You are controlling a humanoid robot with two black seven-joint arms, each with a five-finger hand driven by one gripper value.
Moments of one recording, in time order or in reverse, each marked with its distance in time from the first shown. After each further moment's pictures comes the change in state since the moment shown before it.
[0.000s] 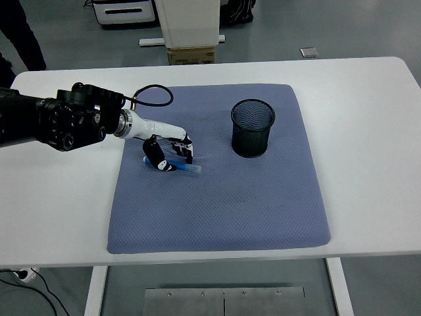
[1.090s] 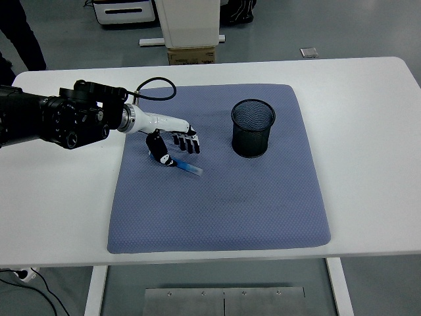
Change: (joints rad) left arm -0.006 -0.011 -0.008 0.018 0.016 0.068 -0.004; right arm 0.000 0.000 0.000 0.000 -0.001 0.000 0.000
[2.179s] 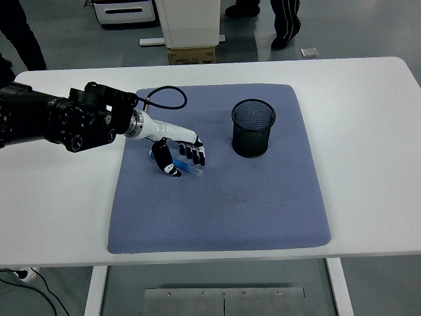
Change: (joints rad) left arm -0.027 -0.022 0.004 -0.054 0.041 -0.027 0.003; right arm 0.000 0.000 0.000 0.000 0.000 0.000 0.000
